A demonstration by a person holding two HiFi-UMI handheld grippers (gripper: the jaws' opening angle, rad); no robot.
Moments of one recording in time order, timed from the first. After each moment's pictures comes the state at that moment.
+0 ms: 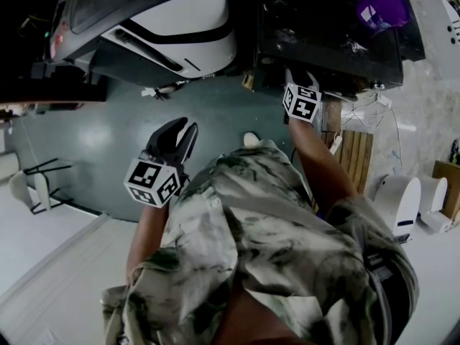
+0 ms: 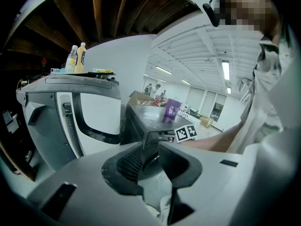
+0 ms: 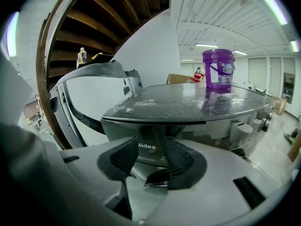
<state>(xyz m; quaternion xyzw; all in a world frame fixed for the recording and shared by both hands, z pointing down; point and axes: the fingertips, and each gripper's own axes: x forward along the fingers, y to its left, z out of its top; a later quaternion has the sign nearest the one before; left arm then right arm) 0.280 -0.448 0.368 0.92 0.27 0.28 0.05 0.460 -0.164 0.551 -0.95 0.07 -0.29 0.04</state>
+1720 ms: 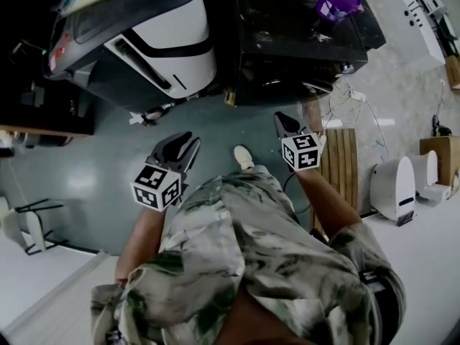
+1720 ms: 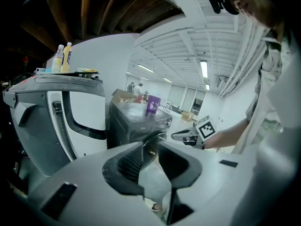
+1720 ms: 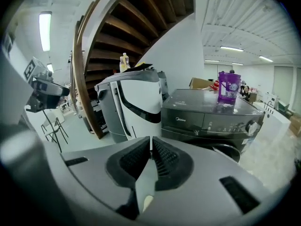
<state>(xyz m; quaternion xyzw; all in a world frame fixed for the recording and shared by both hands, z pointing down) 0.175 -0.471 0.361 0.88 0.39 0.27 0.03 0.222 -0.231 0.460 -0.93 0.20 -0.29 -0.02</state>
